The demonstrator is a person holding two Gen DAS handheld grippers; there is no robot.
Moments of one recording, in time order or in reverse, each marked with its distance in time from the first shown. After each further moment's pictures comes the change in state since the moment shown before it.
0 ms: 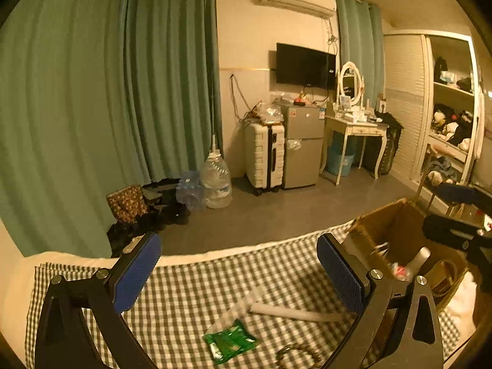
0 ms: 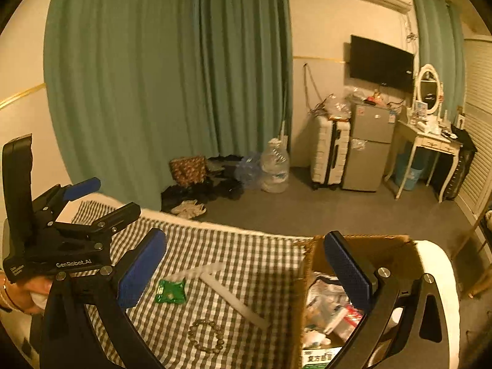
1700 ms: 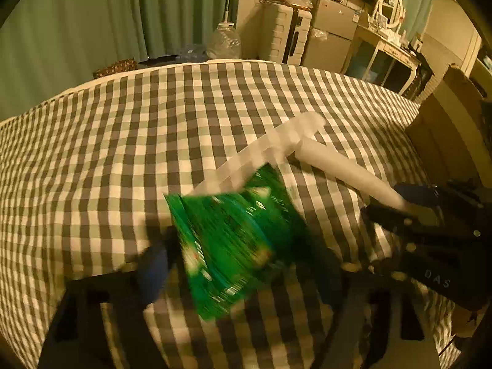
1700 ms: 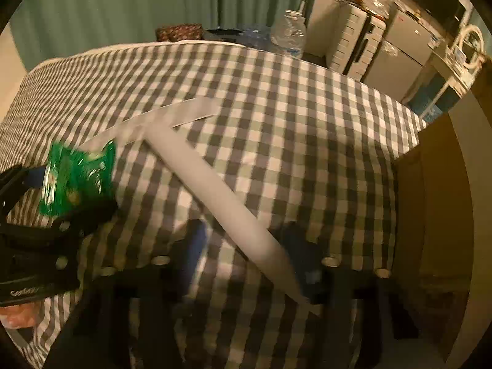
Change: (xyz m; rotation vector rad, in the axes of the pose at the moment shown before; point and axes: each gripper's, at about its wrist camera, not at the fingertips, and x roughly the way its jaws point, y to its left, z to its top) left arm 0.145 0.025 -0.211 -0.133 0.519 -0.026; right arm 0.245 0.039 -0.172 -0.115 0.558 -0.063
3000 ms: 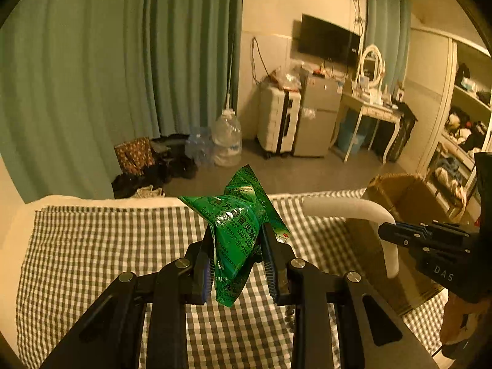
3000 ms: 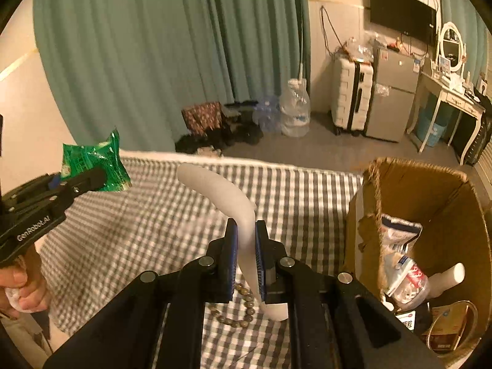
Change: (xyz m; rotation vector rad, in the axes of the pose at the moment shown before) left arm -0.225 -0.012 0.065 0.012 -0.356 0.028; right arm -0.194 -0.033 0.010 0.124 -0.332 0.168
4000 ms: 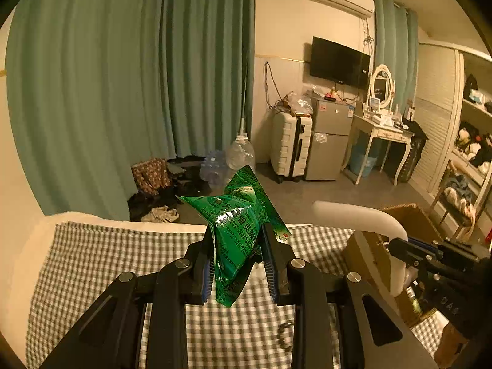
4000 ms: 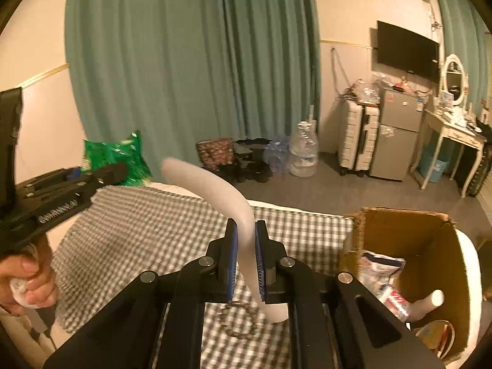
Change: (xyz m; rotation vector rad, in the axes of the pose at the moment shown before) left arm -0.042 -0.024 0.021 -0.031 -0.089 0.069; right arm -0.060 0.009 0.007 -0.063 -0.167 0.015
